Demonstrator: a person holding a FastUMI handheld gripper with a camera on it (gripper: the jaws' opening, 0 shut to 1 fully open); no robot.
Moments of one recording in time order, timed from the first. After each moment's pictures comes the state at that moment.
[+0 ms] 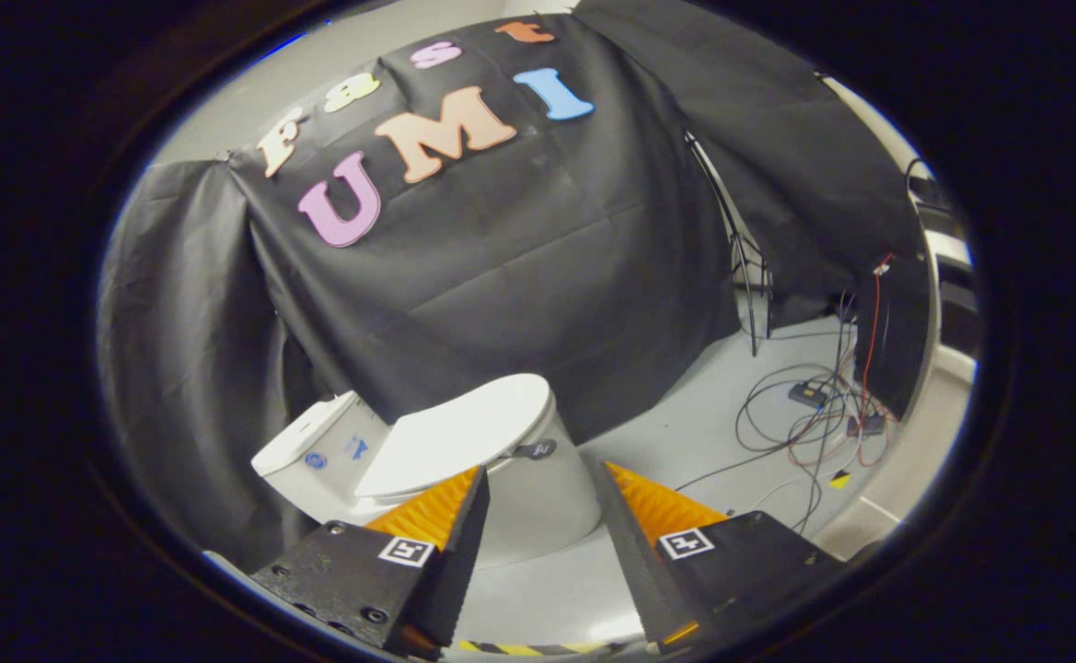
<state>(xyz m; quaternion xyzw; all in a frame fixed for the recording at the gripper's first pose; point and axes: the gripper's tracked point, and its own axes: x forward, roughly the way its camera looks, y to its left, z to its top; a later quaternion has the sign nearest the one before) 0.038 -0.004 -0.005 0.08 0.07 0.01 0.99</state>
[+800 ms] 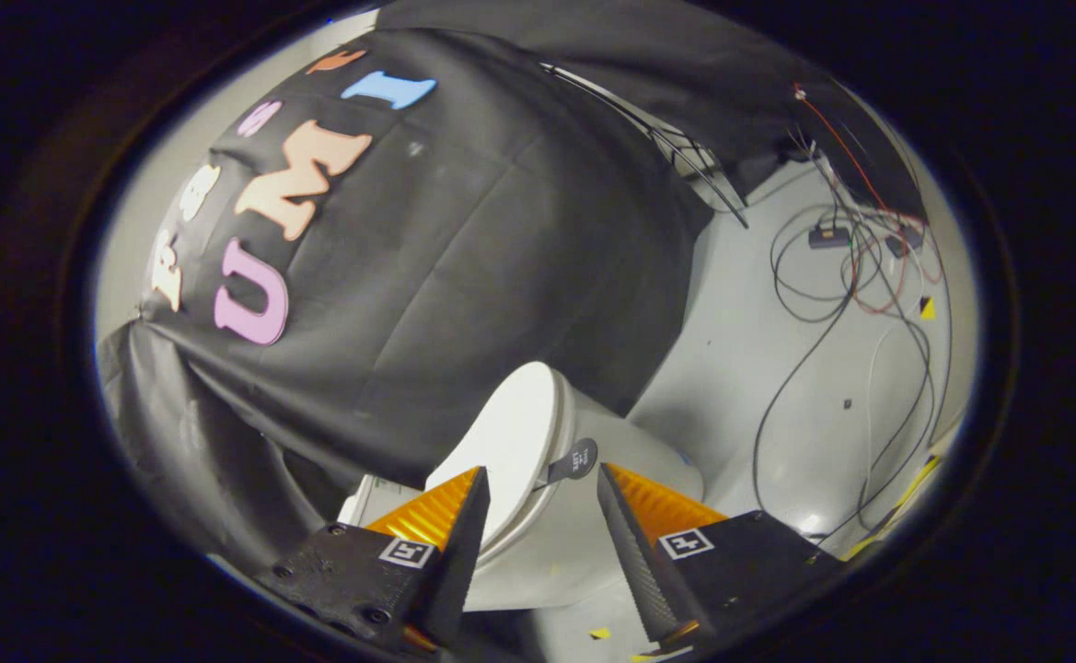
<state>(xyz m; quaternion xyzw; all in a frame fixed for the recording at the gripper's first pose) 0.196 0.018 -0.041 0.34 0.09 0.03 0.94</state>
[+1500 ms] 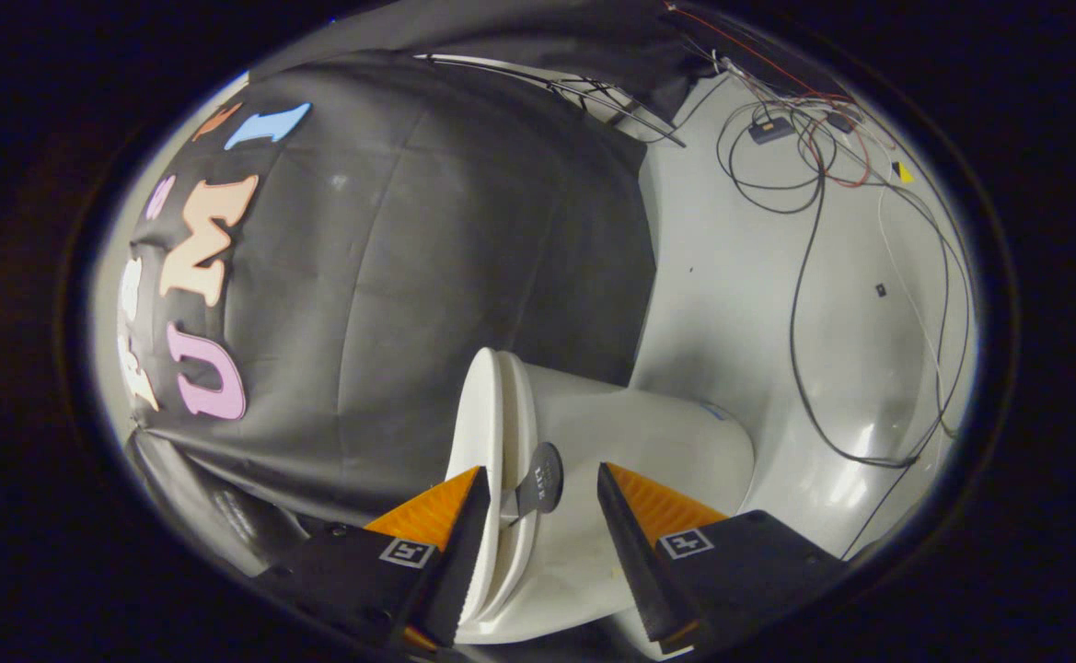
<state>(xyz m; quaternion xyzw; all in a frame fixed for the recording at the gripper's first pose) 0.299 0.020 -0.082 0.47 0.10 0.04 0.87</state>
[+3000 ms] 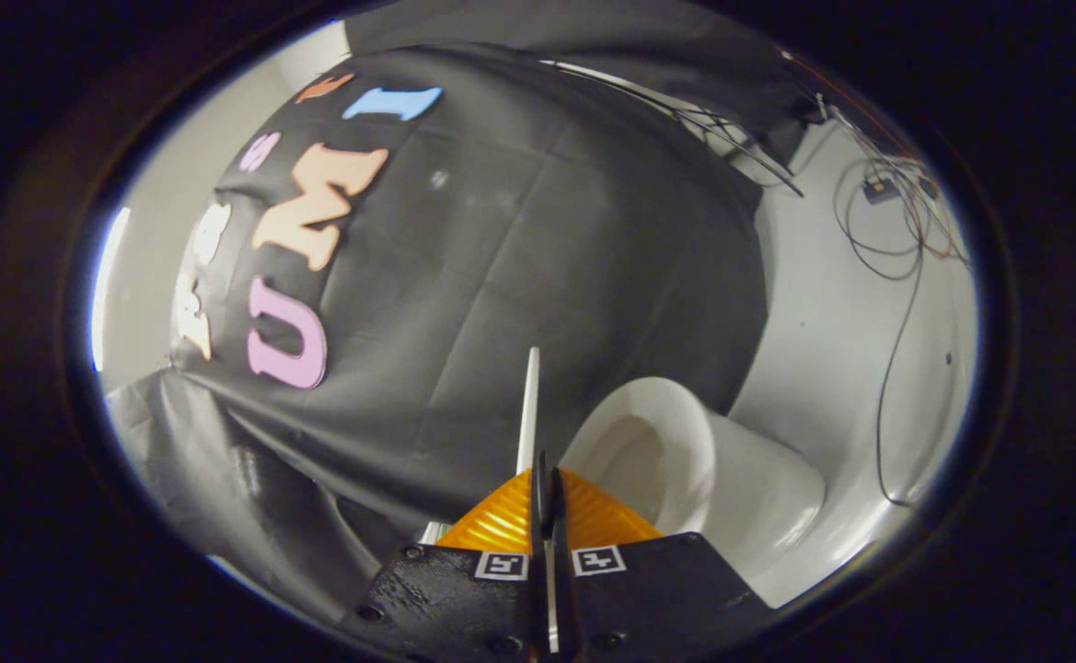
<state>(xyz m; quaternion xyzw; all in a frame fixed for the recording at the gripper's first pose) 0.283 0.116 0.026 0.34 0.01 0.12 0.93</state>
